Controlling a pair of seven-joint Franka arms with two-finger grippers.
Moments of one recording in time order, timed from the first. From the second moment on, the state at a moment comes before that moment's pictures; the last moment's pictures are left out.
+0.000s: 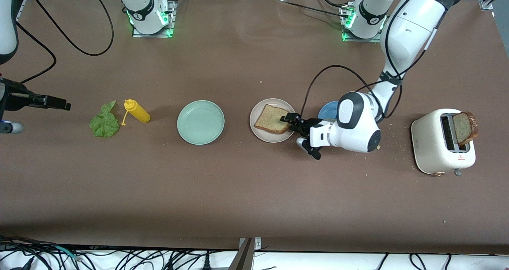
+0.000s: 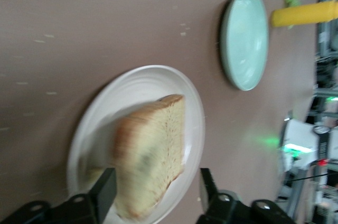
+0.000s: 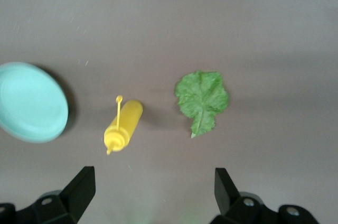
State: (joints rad) left arm -0.09 0.73 -0.30 -1.61 -0.66 2.04 0.56; right arm -0.04 0.27 -0.08 -1.48 0.06 1.53 -0.14
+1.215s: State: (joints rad) left arm 0.05 0.24 -0.28 -1.58 0.04 1.84 0.08; right arm -0.06 0.30 -0.32 -1.96 0.63 1.66 -1.72
